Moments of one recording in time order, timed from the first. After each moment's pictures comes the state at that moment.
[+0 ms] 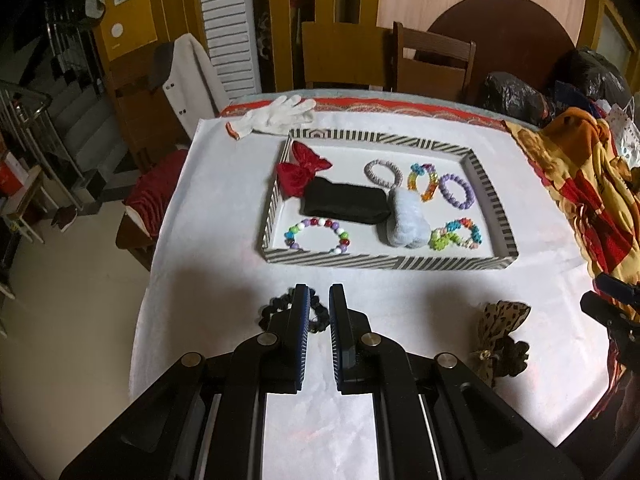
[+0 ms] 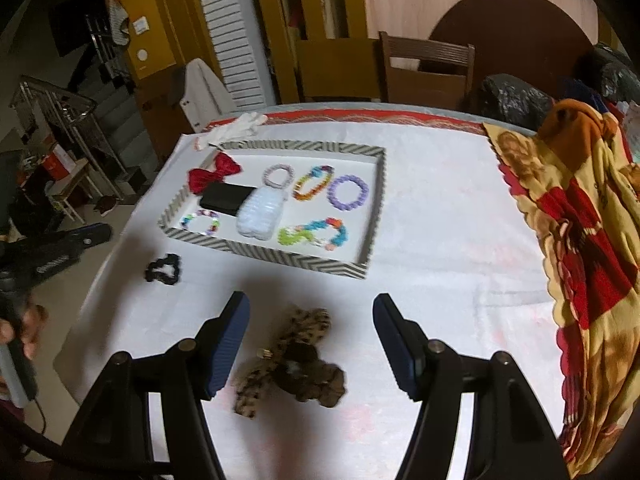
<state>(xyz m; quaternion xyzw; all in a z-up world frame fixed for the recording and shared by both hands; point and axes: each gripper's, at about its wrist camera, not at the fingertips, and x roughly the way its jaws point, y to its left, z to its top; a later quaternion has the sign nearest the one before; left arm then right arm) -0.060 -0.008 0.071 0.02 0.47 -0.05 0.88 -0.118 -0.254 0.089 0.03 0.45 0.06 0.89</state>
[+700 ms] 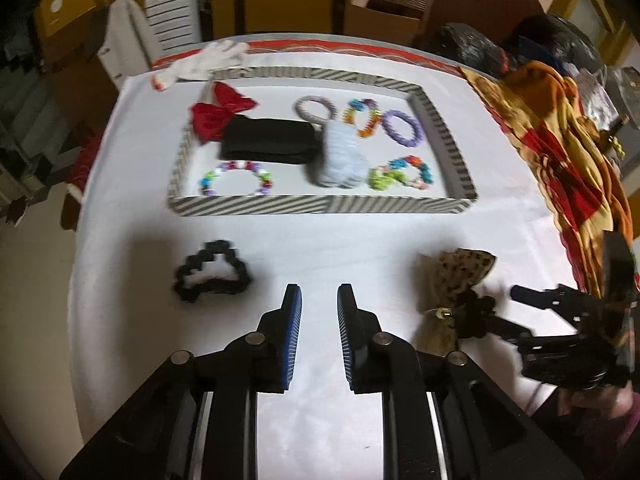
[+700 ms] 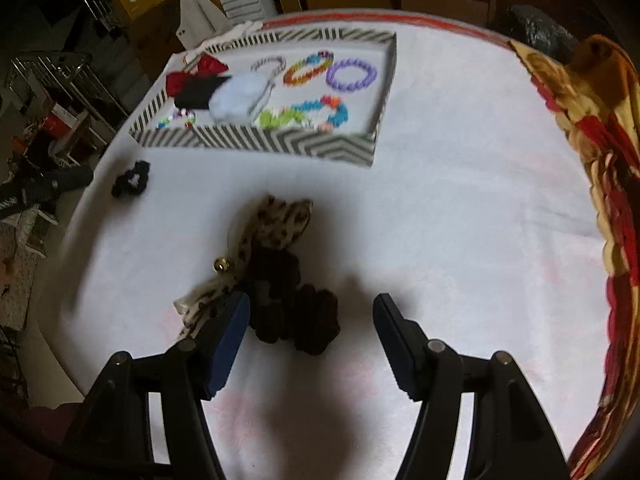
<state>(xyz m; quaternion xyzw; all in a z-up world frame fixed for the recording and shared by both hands) -0.059 -0.053 0.033 0.01 0.54 -0.15 0.83 -0.115 -0.260 -0.016 0.04 0.56 0.10 0.82</state>
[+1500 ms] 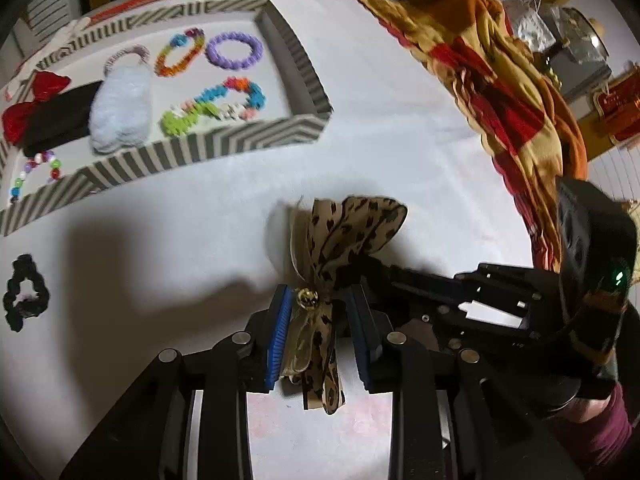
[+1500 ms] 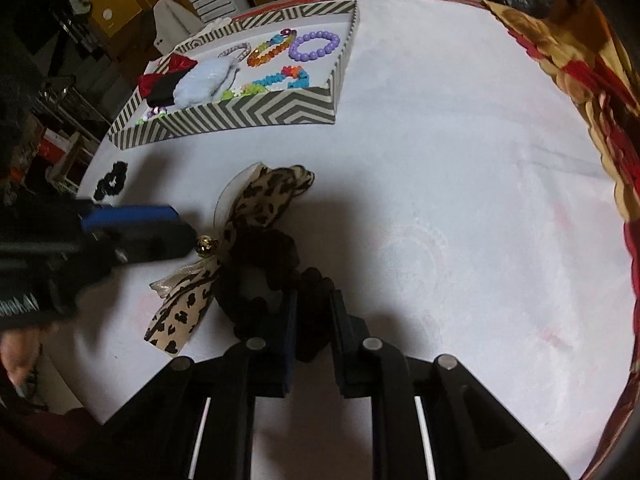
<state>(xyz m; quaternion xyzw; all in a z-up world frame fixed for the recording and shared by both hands) -0.068 -0.177 -0.022 0.03 0.60 -0.31 0.74 -0.127 -0.290 -0.046 0.10 0.57 0.08 0.81</state>
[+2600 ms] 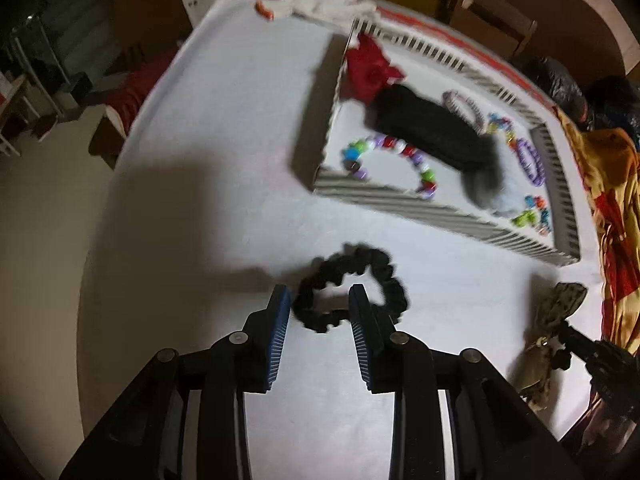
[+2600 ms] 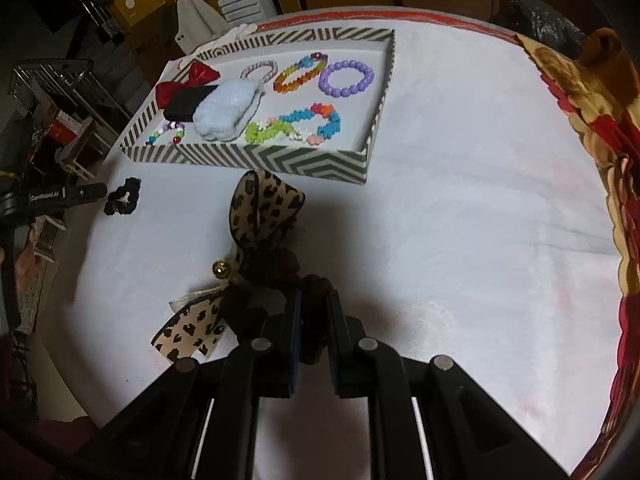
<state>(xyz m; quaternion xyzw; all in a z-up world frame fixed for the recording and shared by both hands) 0.002 0.057 -0.039 -0.07 0.60 -0.05 0.79 -0.090 -0.276 -0.024 0.06 0.56 0.12 0.82</state>
